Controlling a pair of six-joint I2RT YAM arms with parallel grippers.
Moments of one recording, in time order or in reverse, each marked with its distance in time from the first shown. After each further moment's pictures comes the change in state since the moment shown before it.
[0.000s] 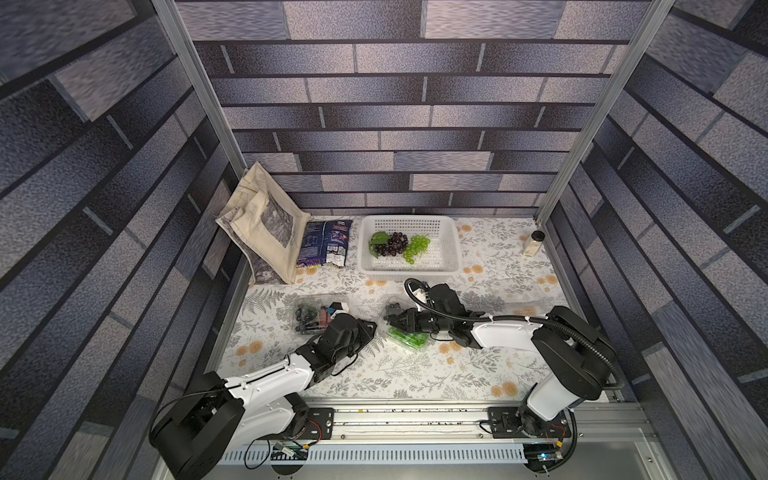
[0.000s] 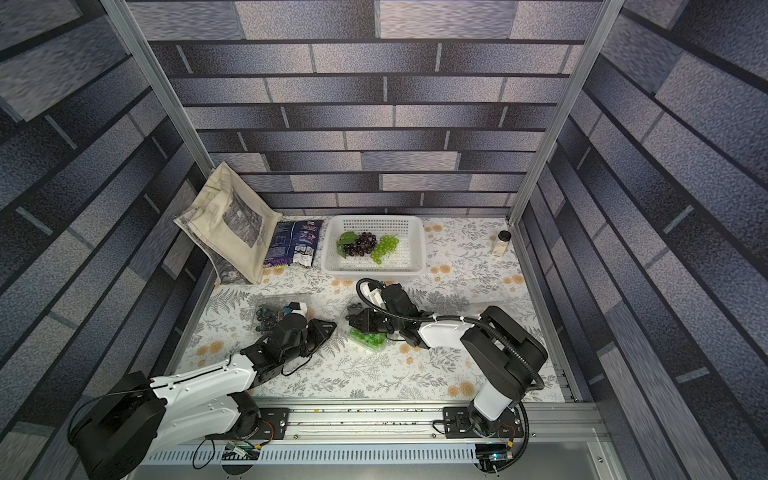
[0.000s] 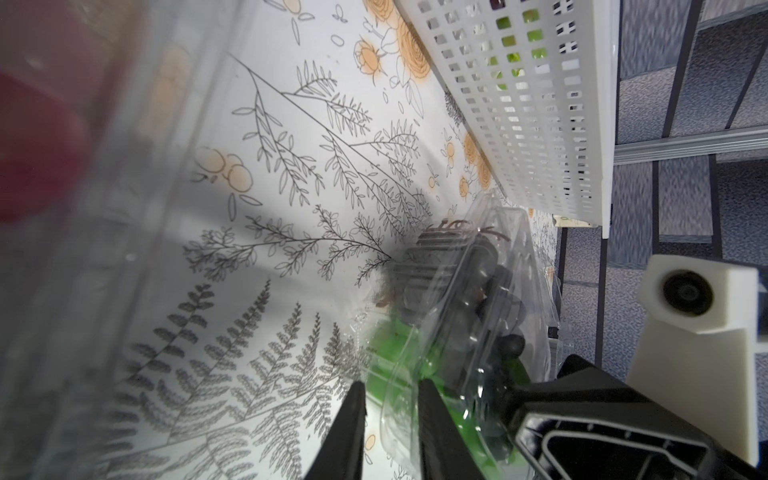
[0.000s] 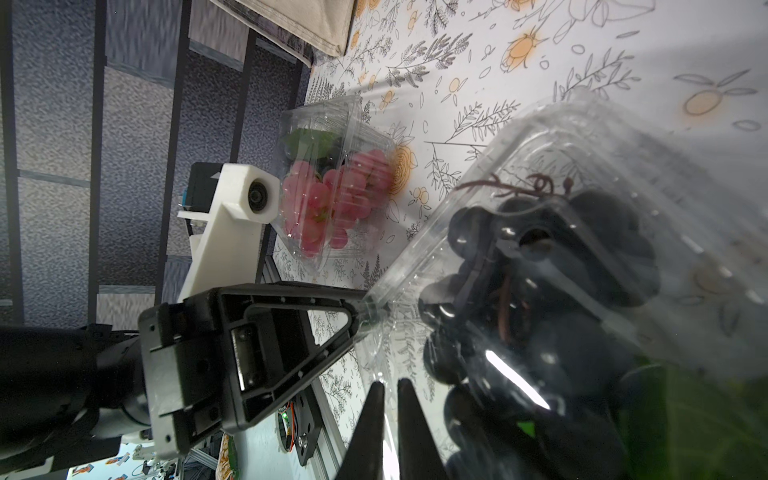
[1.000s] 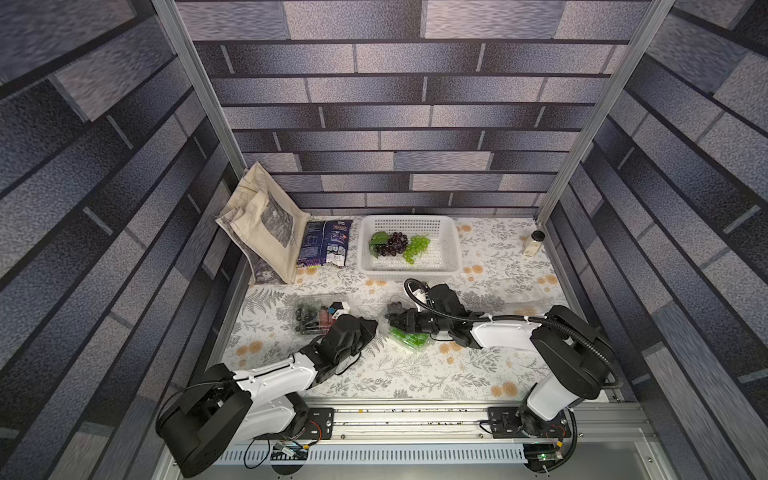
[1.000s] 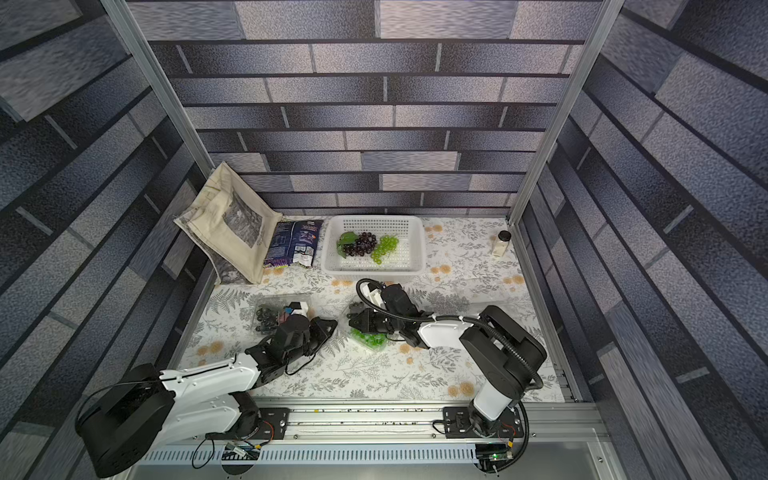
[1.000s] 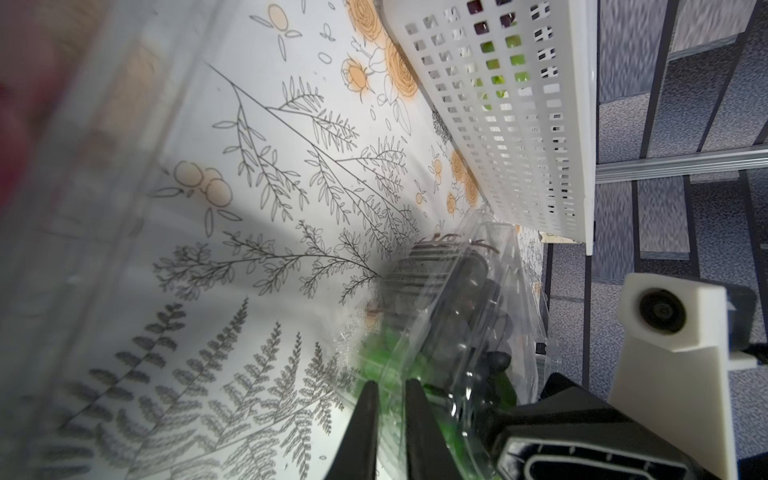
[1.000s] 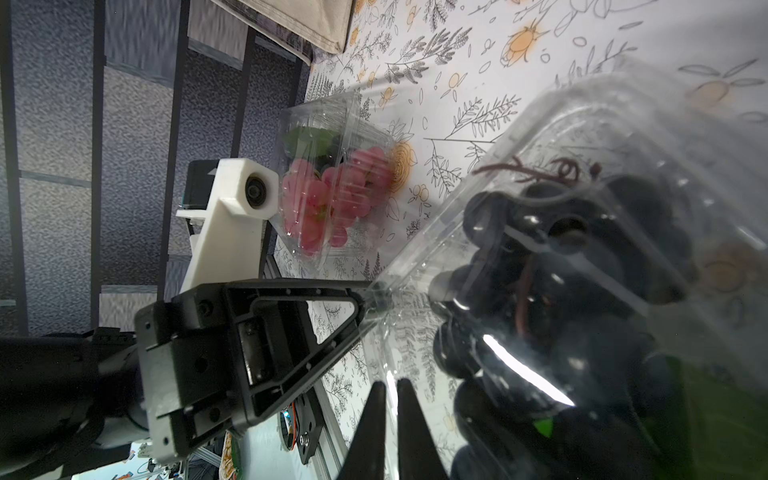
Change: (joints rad) left arm -0.028 0.054 -0.006 0.092 -0.053 -0.034; right arm 0.000 0.006 0.000 0.003 -0.007 0.007
